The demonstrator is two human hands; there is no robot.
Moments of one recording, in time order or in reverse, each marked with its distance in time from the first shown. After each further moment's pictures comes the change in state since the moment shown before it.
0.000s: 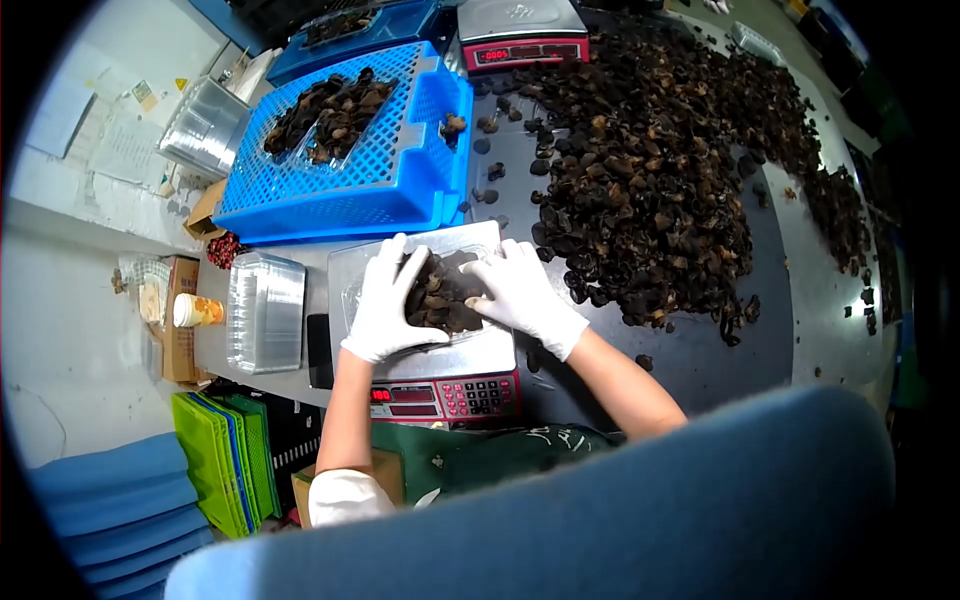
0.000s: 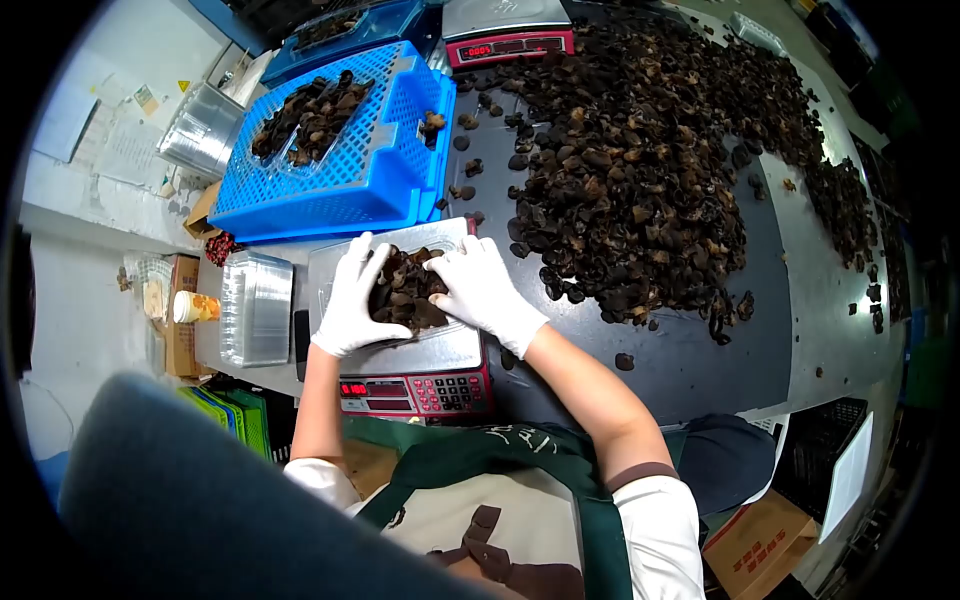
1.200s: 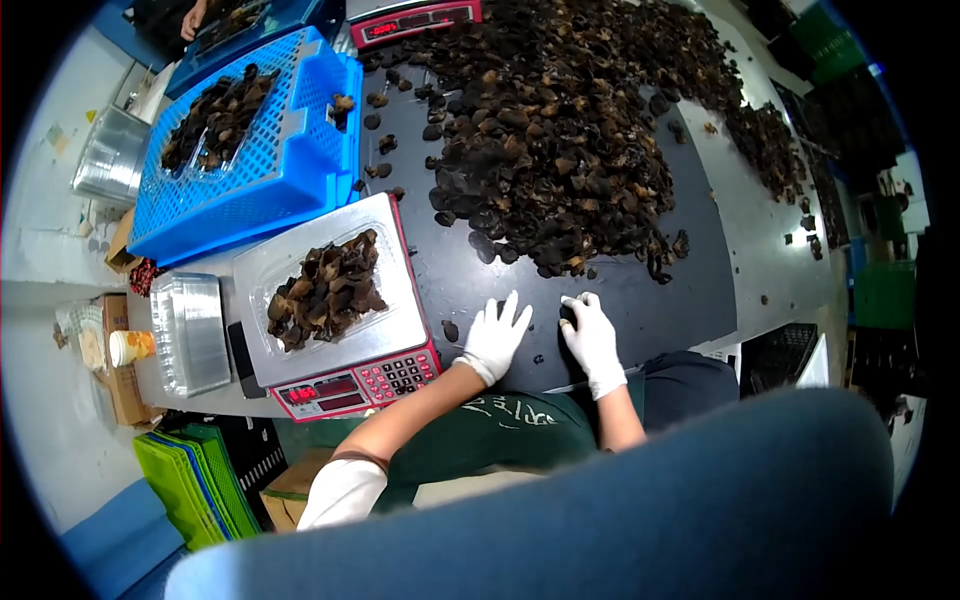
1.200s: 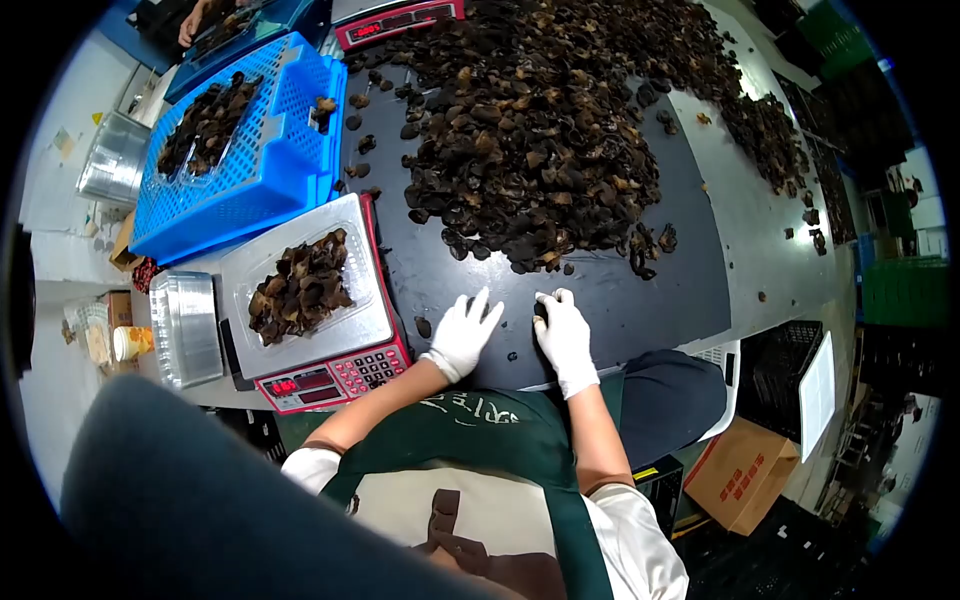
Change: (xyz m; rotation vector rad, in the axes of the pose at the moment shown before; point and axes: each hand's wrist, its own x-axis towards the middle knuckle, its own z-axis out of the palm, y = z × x) left_hand 0.000 0.189 0.217 0.136 -0.058 0.368; right_hand -0.258 0.054 -0.048 -0.069 0.030 0.866
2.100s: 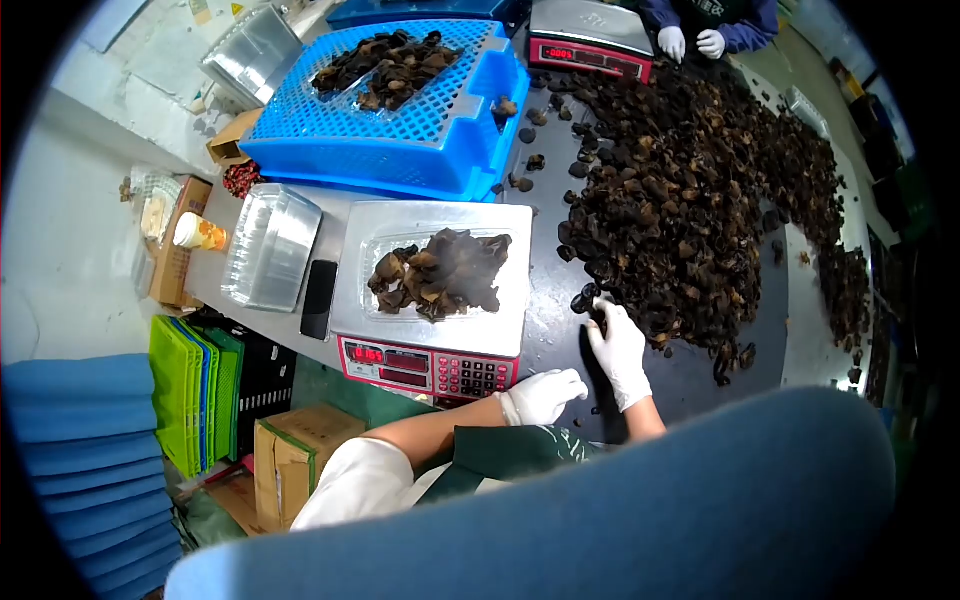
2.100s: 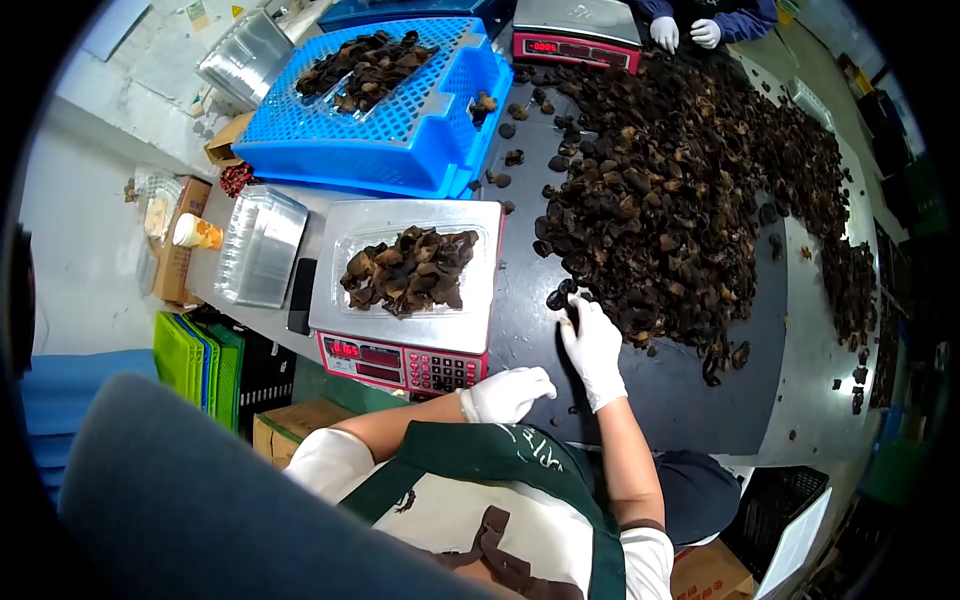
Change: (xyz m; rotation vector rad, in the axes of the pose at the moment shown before) left_hand -0.044 -0.013 -0.043 -0.830 -0.020 -0.058; right_hand 0.083 -0.067 0.053 -0.021 0.023 -0.451
